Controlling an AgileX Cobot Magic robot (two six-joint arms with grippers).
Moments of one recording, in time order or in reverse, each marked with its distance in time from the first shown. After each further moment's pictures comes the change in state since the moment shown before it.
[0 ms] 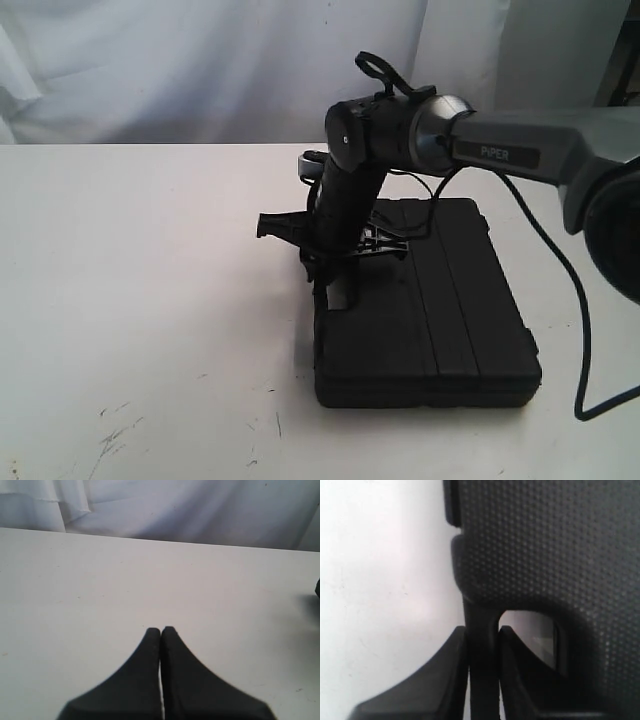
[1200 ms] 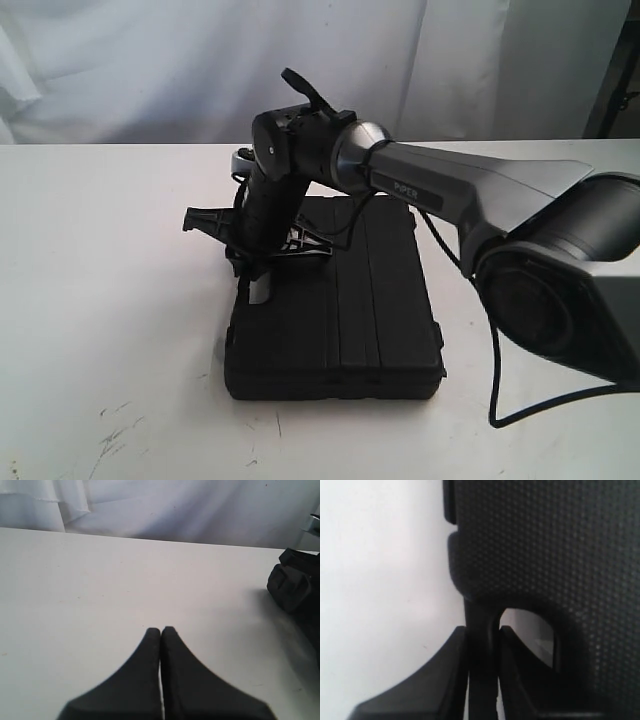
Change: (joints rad) left arm 0.000 0.000 0.000 0.000 0.000 0.000; right arm 0.103 0.190 -0.345 0.052 0.039 0.090
